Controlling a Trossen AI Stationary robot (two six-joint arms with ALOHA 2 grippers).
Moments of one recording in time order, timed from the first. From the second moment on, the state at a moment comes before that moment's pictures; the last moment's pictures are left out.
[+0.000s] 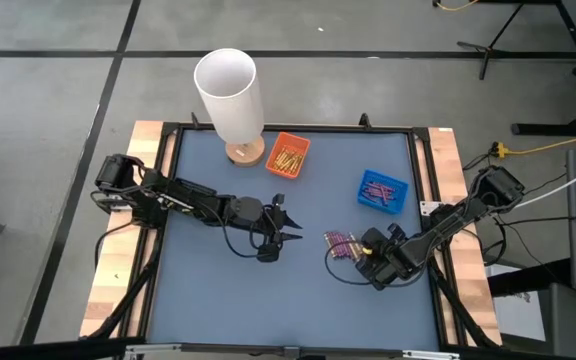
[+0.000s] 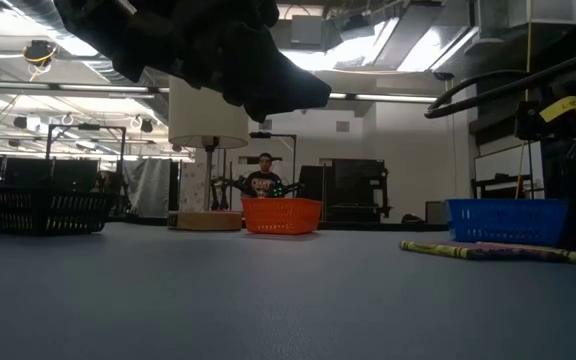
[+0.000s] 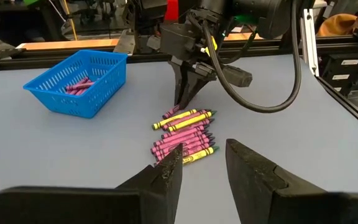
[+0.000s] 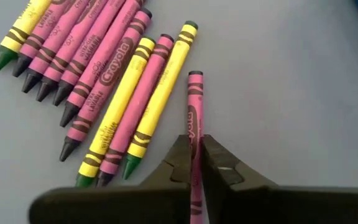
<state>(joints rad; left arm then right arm) -0.12 1.68 0.78 0.58 -0.04 -0.02 0.66 1.55 0.67 -0.65 0.44 1.38</state>
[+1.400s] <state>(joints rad) -0.12 1.68 0.78 0.58 -0.04 -0.02 0.33 1.55 0.98 -1.30 0.66 0.93</state>
